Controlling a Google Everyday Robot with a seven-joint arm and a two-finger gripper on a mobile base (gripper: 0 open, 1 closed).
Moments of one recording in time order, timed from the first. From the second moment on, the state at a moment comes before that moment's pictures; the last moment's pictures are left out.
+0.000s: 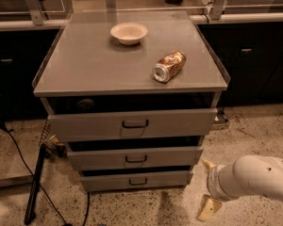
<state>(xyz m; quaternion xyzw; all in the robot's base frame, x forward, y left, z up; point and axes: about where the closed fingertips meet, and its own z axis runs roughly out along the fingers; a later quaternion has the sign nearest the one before) 0.412 -0.215 0.551 -0.60 0.78 0.04 0.20</state>
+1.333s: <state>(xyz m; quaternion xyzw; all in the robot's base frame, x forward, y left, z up) 0.434 -0.211 0.469 -0.61 0.76 0.03 0.22</state>
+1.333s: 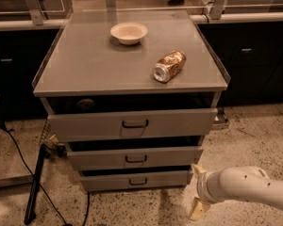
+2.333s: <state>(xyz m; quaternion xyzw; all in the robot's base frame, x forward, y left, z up) 0.474 -0.205 0.337 -0.59 0.76 0.08 0.26</state>
